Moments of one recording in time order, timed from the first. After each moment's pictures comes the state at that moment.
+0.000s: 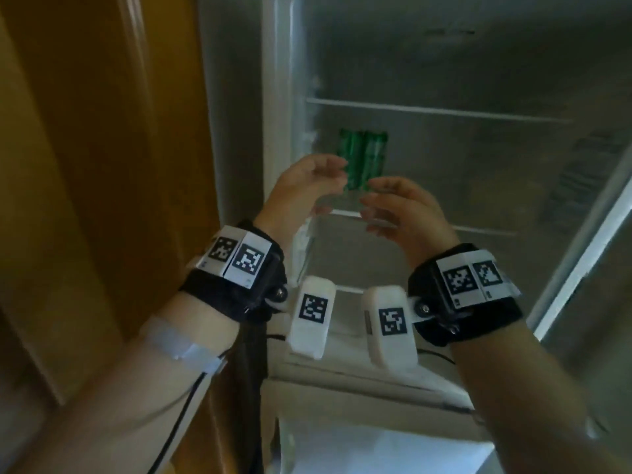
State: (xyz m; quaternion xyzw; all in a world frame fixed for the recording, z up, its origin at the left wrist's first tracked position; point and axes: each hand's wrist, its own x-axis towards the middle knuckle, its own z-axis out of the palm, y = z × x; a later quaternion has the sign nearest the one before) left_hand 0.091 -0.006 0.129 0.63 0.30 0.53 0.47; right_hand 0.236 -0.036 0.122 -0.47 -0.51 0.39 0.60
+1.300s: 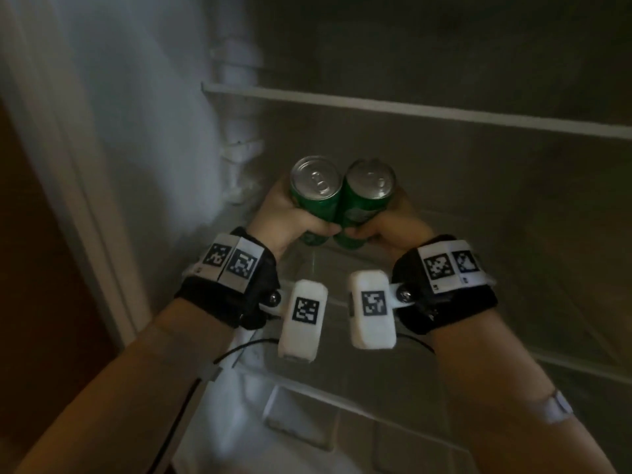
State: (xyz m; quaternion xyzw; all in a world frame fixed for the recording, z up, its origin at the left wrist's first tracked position) left_hand 0.207 0.238 0.102 0.59 0.38 0.56 0.44; right_hand 0.359 0.249 0.103 -0.47 -0.58 0.41 0.52
